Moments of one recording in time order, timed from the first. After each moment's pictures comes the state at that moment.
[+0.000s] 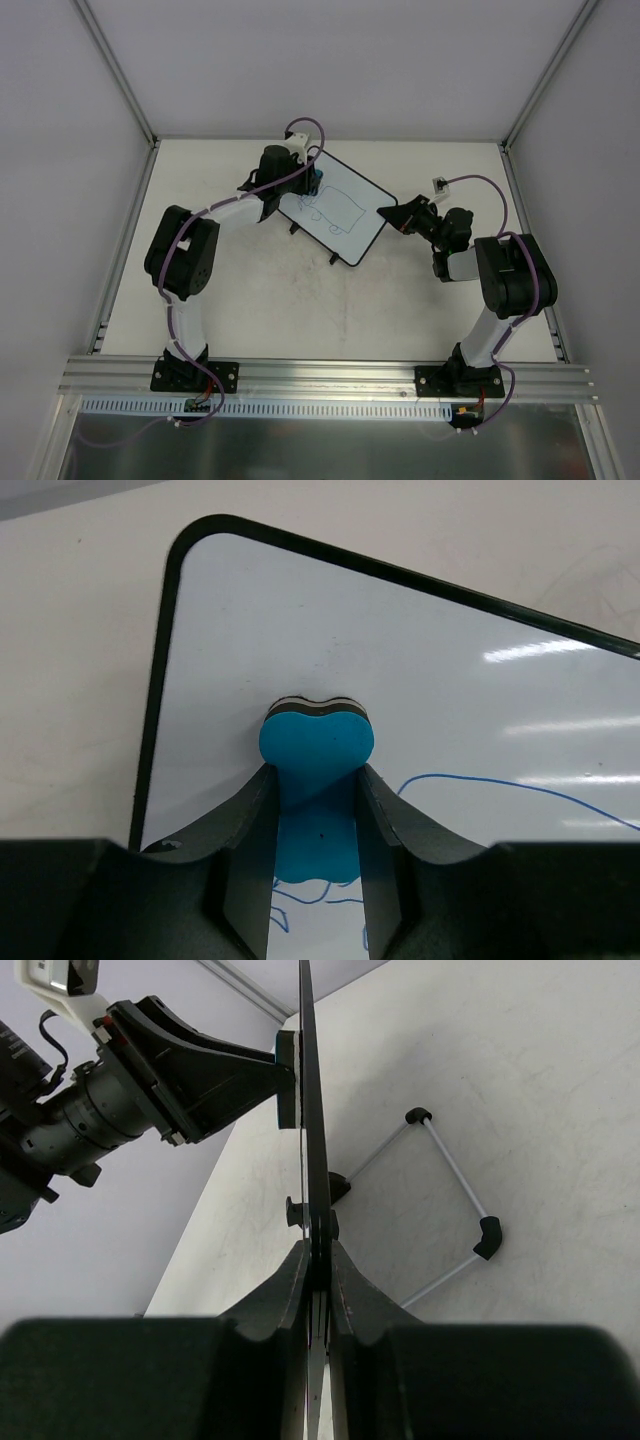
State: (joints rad) left arm -0.43 1.95 1.31 0.25 0.15 -0.17; right arm 0.13 1.77 0.56 1.19 -0.65 0.86
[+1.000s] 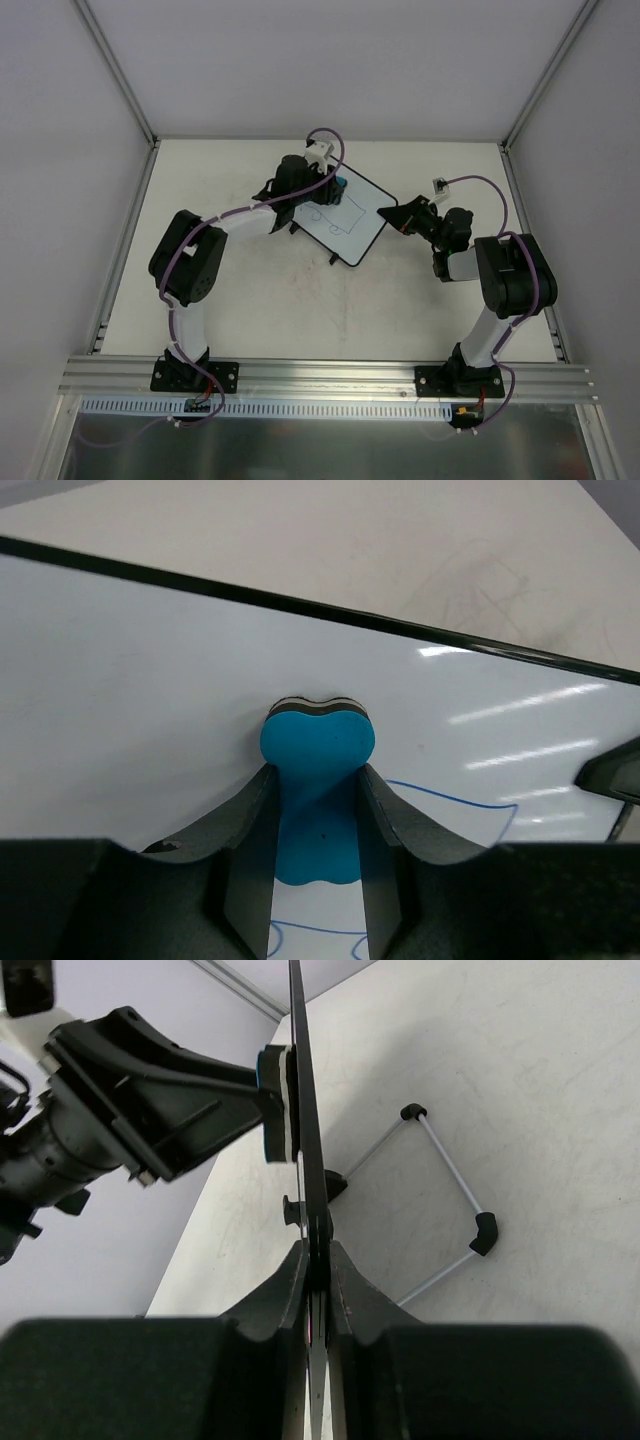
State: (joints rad) left arm -0.56 1.93 1.28 0.33 0.18 -0.19; right arm 0.13 1.77 0.56 1.18 -0.65 0.87
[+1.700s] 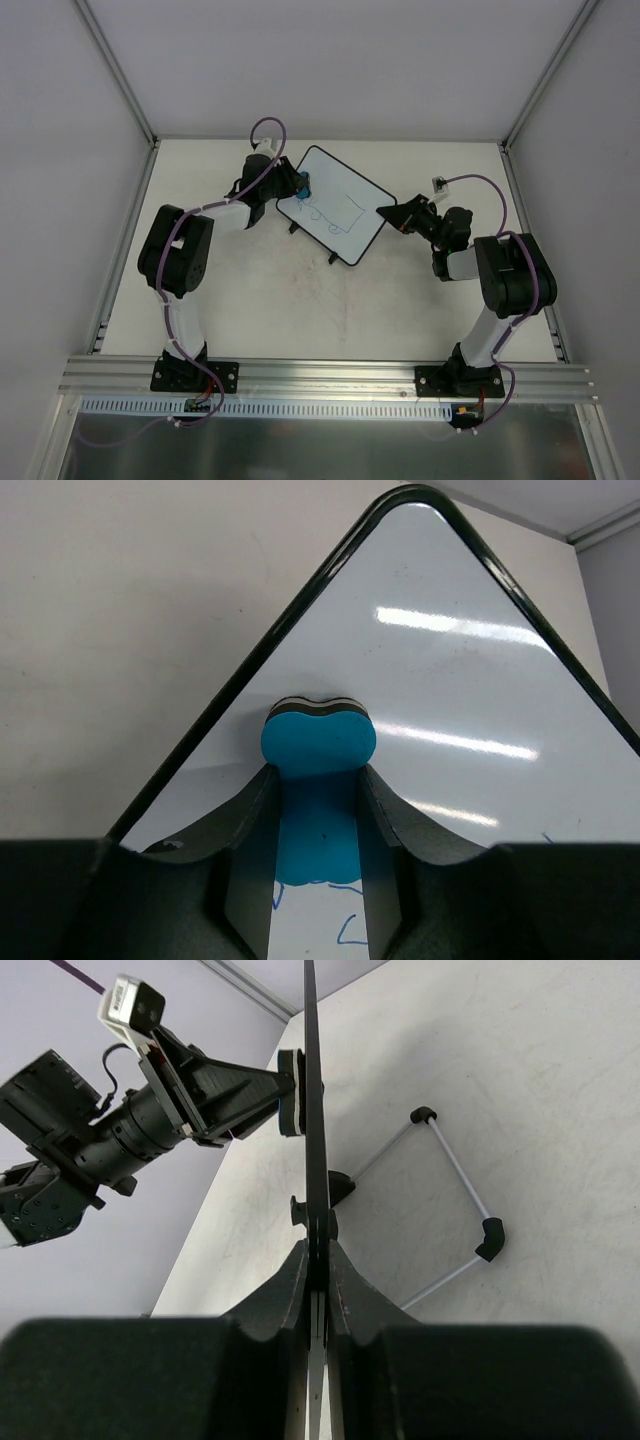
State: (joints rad) left arm -0.35 1.95 1.19 0.37 0.16 -0.58; right arm 0.14 1.77 0.57 1.19 -0.65 0.88
